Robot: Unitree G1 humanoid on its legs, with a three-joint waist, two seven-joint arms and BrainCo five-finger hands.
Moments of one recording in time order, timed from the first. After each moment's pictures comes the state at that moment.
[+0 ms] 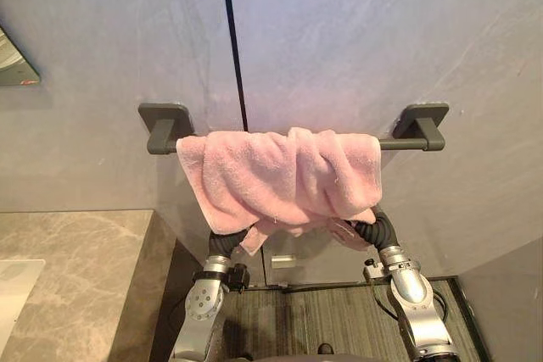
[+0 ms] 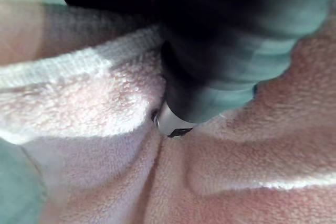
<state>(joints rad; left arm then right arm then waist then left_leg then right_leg) 0.19 0.05 -0.18 0.01 -0.15 -0.27 0.03 0.13 -0.13 0.02 0.04 -0.05 -0.22 0.06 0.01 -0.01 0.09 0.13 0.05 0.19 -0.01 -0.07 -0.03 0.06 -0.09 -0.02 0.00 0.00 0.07</state>
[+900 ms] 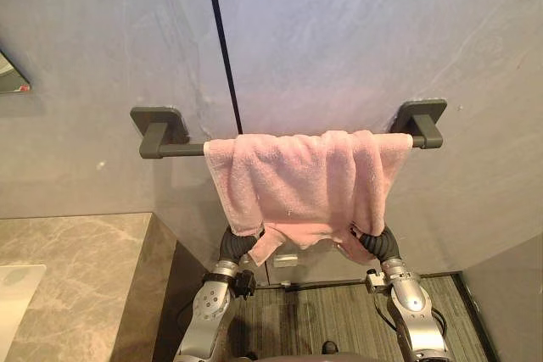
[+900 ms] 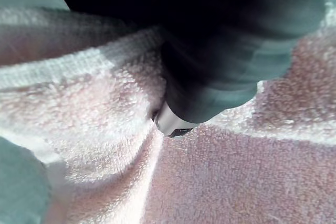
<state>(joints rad) 0.18 0.05 -0.20 0.14 -0.17 -0.25 0.00 0.14 -0.08 -0.03 0.20 -0.03 -0.22 0.06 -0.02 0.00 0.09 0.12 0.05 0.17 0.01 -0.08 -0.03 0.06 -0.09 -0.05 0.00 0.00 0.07</state>
